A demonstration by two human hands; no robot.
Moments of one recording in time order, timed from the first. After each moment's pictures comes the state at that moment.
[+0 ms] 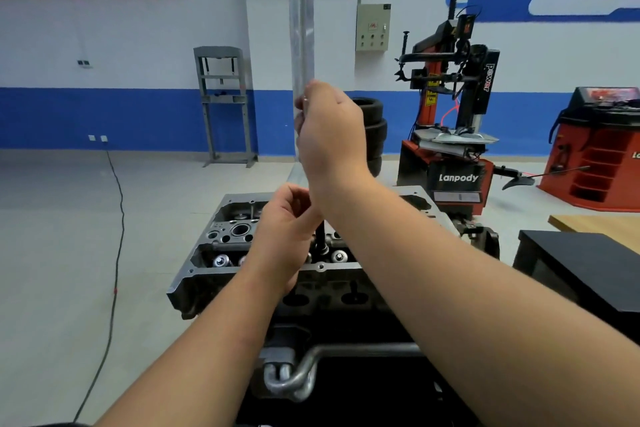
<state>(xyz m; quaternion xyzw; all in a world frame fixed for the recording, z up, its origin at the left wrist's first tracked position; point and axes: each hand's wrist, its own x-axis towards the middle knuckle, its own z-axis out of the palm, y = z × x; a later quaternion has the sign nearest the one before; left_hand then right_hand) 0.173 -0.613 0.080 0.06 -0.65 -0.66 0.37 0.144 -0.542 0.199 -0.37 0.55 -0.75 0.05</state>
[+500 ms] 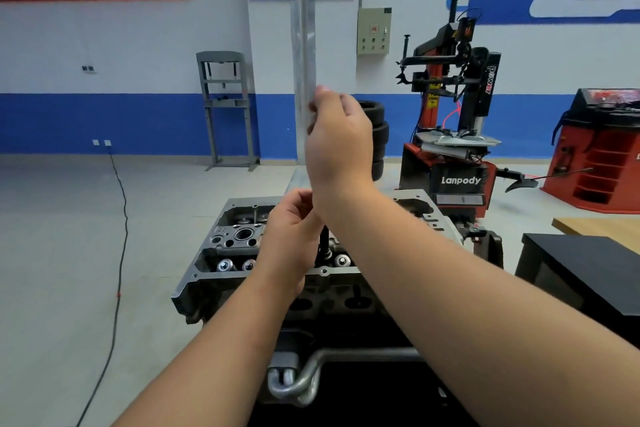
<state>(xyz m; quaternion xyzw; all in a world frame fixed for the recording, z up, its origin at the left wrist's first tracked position) 0.170 -0.607 0.082 0.07 -0.66 -0.64 0.39 0.143 -0.544 0.192 -0.33 0.52 -0.79 0.01</state>
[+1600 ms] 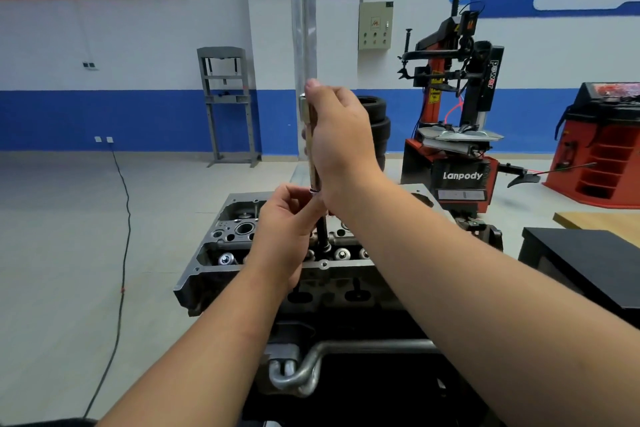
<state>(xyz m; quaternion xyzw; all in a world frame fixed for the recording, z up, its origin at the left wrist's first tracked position) 0.176 -0.613 0.080 0.07 -0.63 -0.67 0.39 0.140 -0.538 0.195 -0.36 0.53 -0.76 0.07</state>
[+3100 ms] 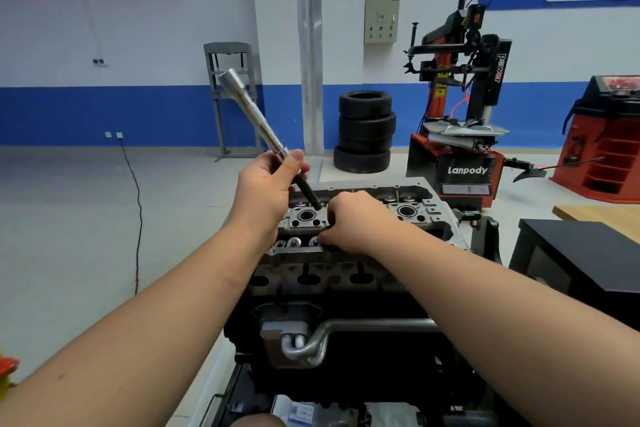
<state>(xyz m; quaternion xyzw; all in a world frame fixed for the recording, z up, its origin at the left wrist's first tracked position) 0.194 -0.639 0.117 0.13 -0.63 -0.61 0.46 0.101 -0.520 0.118 -0.46 0.88 -0.14 -0.04</state>
